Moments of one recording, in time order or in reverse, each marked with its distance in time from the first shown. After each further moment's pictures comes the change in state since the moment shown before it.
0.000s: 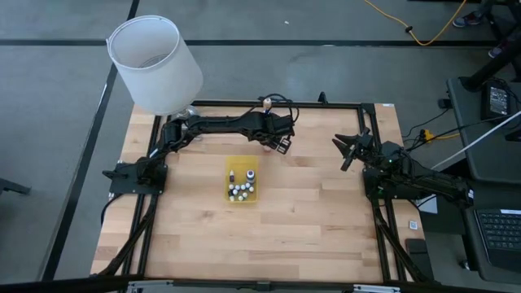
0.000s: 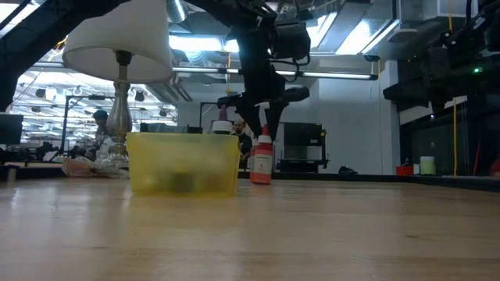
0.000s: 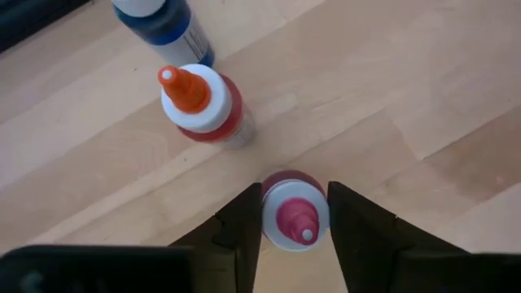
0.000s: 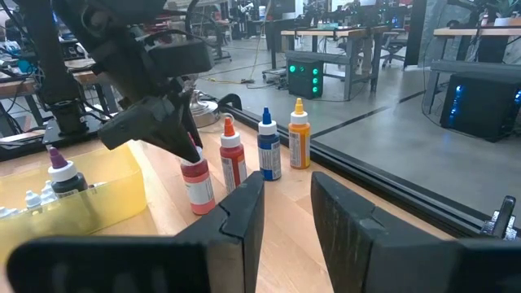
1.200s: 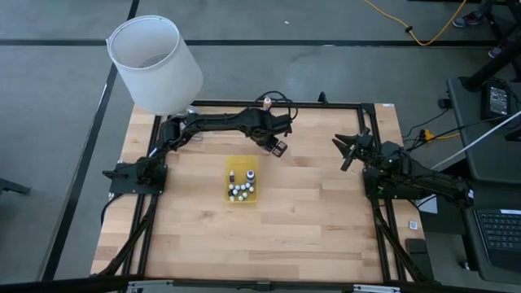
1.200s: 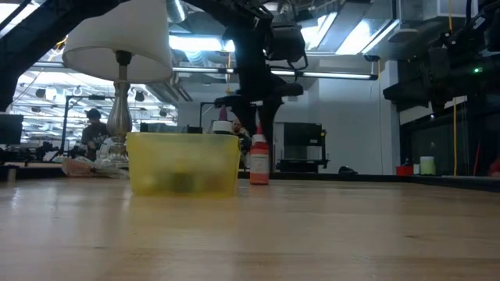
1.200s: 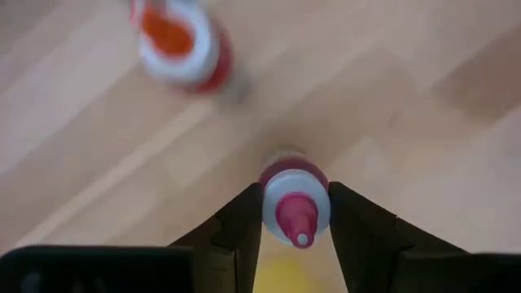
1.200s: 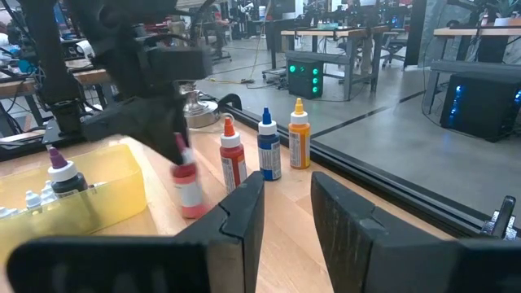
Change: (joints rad) left arm 0.016 -0.015 0.000 -0.078 0.139 0.115; right arm 0.000 0.000 0.000 0.000 0.000 0.000
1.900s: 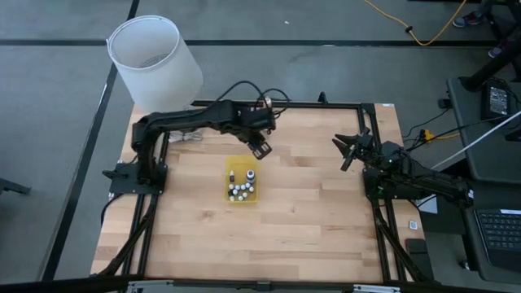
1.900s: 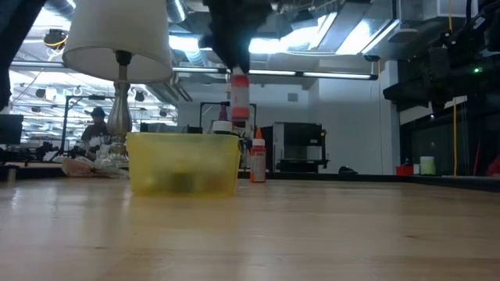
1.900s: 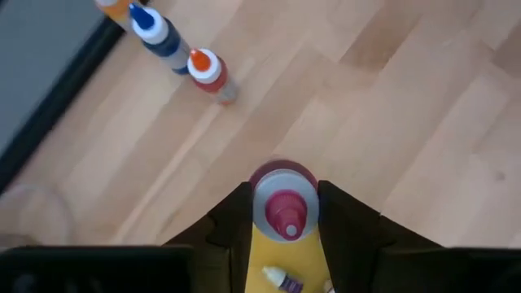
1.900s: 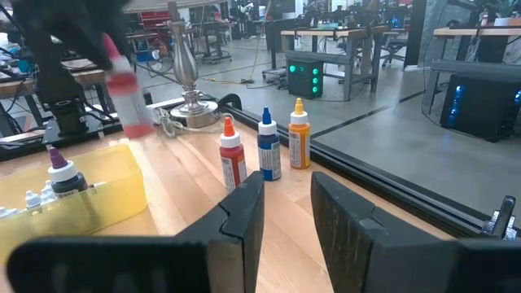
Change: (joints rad) left arm -0.084 -0.295 -0.001 -0.175 -0.049 0.225; right arm 0.000 0.000 0.000 0.000 0.000 0.000
